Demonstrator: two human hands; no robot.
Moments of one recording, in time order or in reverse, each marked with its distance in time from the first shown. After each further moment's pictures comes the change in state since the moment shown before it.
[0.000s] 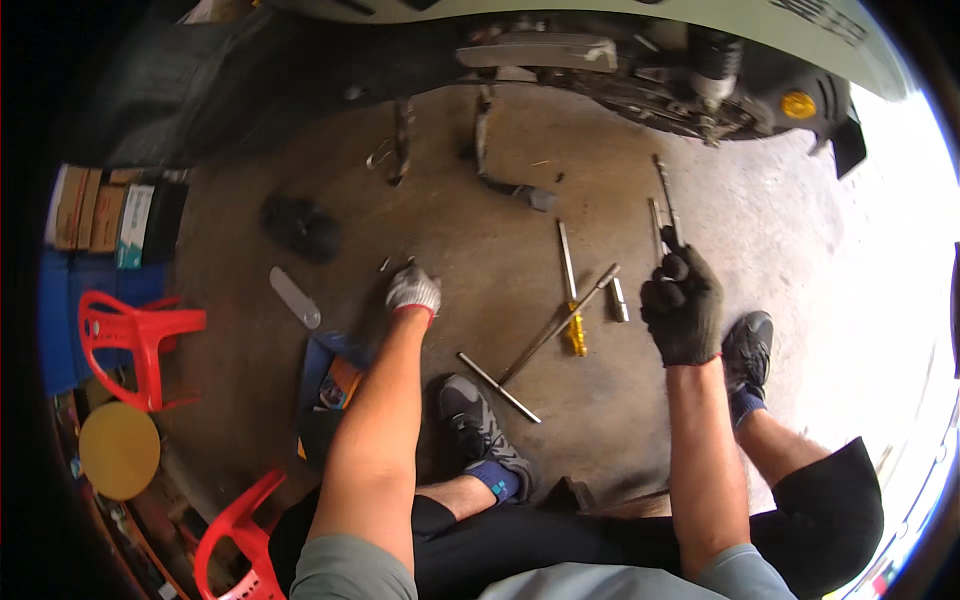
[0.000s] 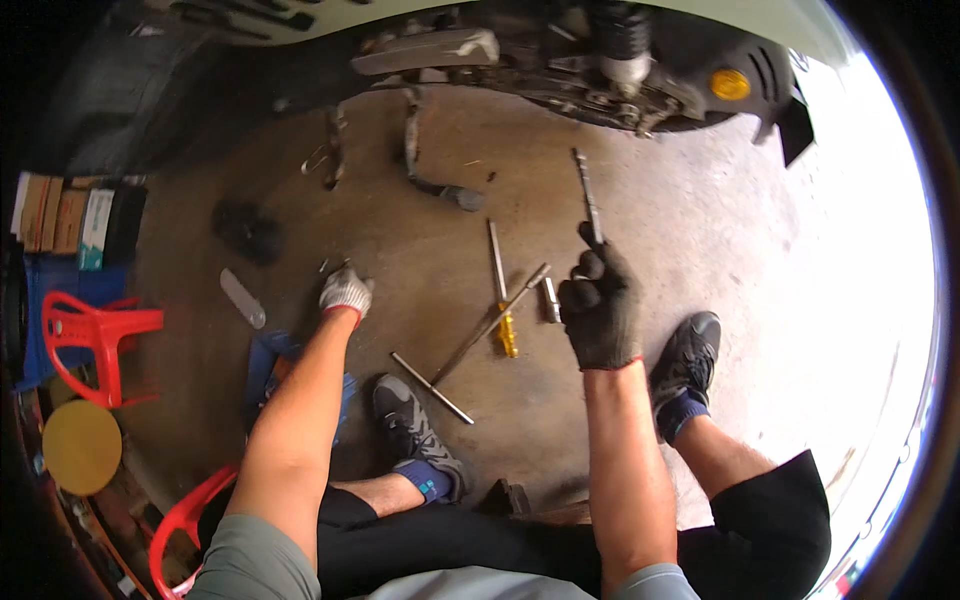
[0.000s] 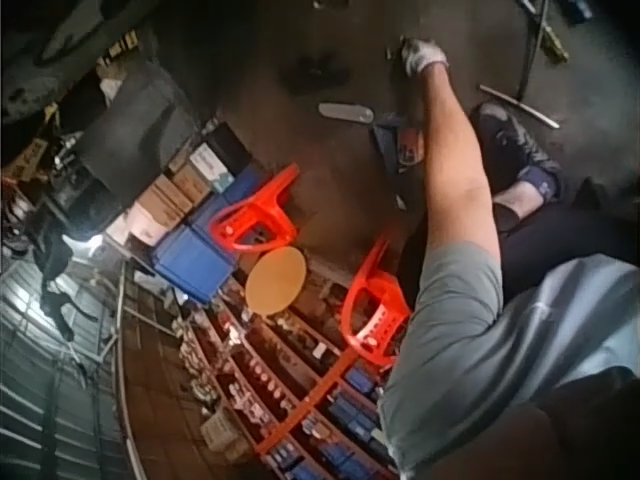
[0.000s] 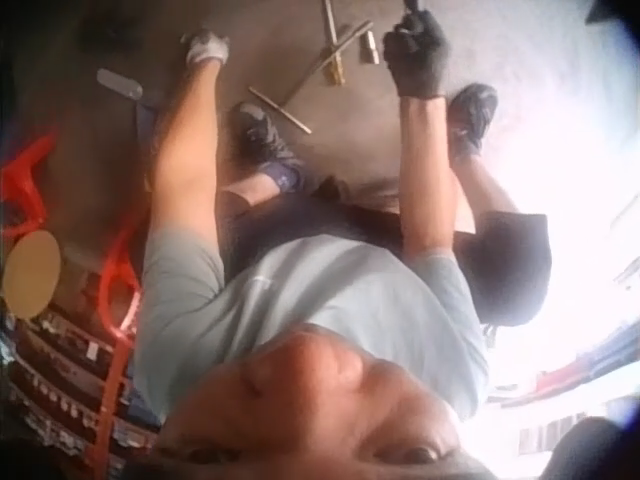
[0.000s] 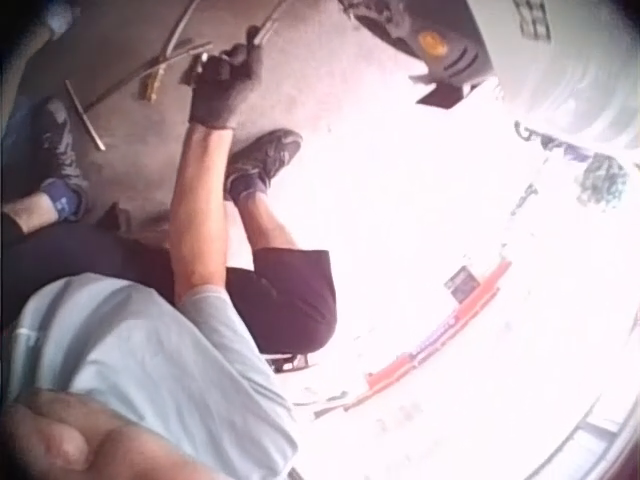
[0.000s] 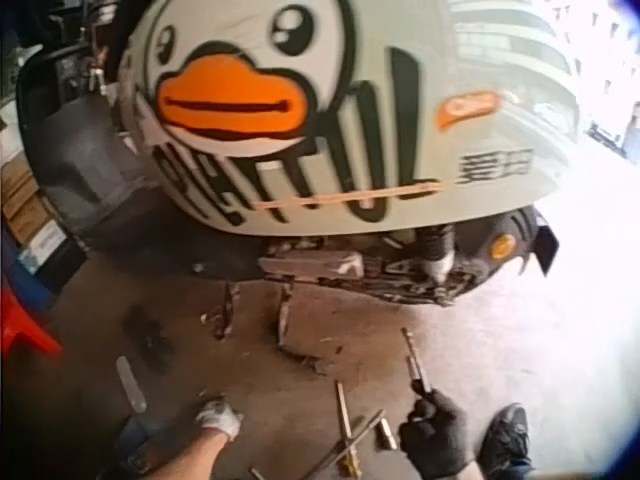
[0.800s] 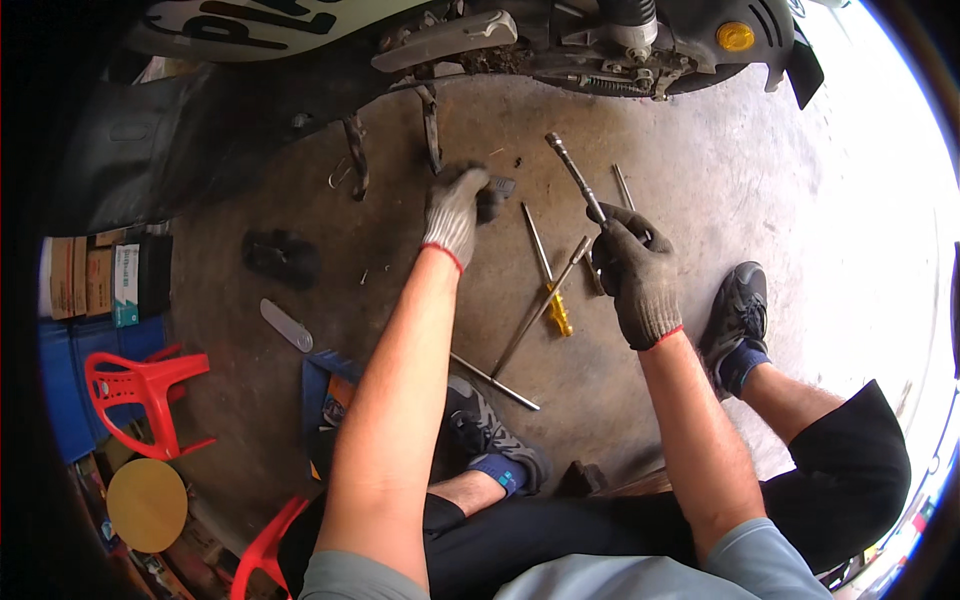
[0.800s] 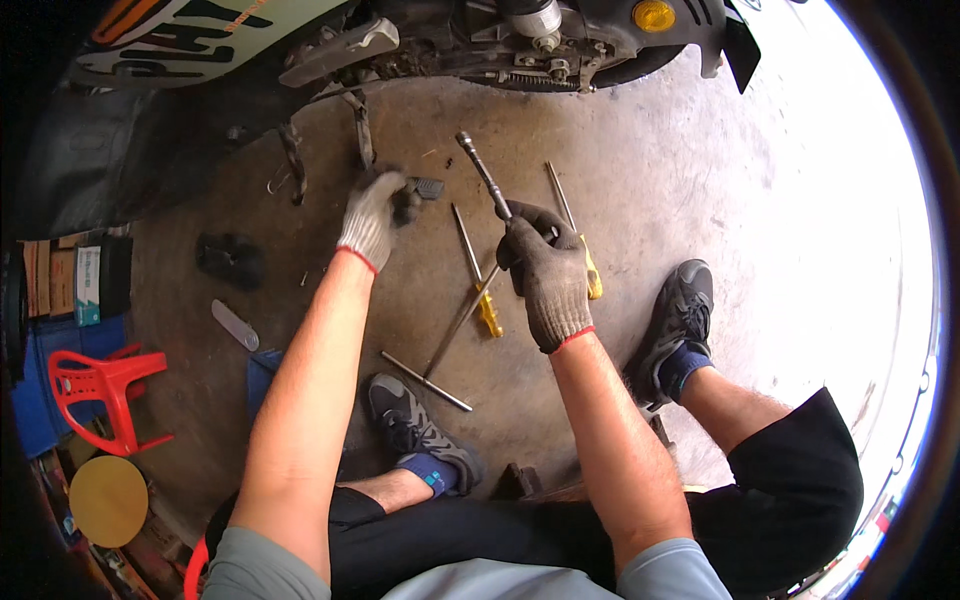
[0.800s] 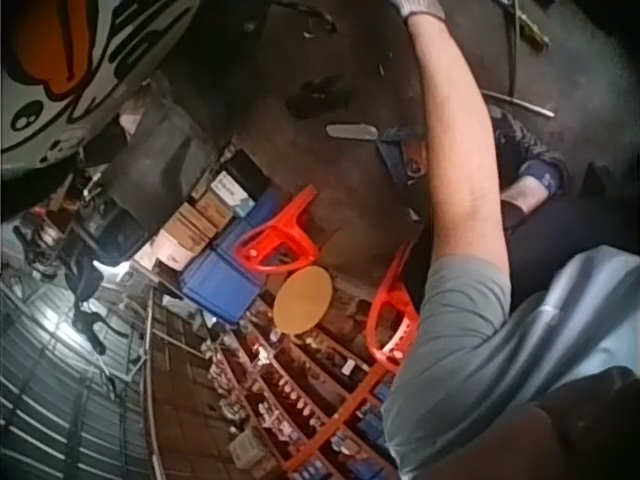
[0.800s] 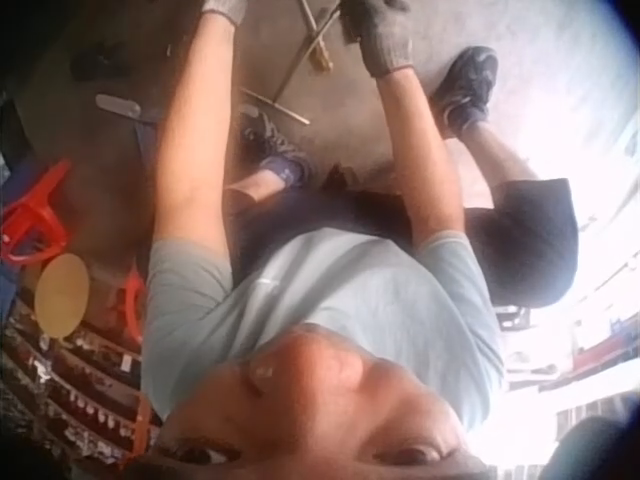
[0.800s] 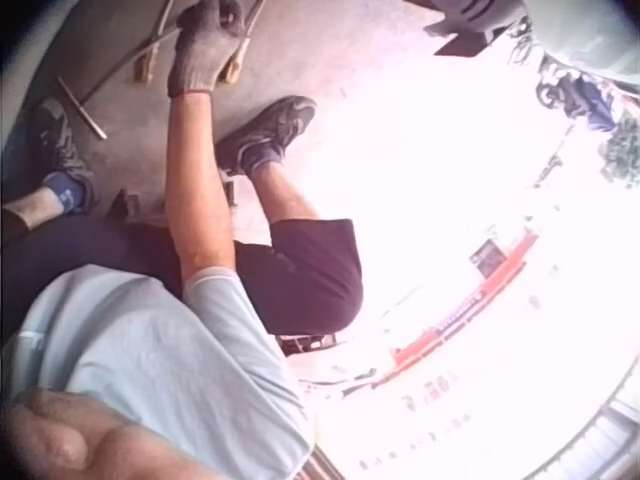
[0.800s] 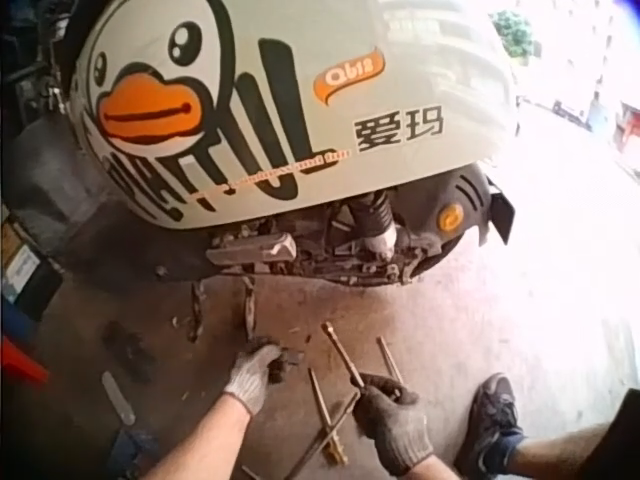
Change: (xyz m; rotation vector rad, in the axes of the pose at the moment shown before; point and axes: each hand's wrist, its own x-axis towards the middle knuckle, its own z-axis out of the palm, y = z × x) left_hand -0.031 0.142 -0.072 -1.613 -0.298 0.313; right_hand -0.023 0.018 0.028 -0.729 0.197 -0.191
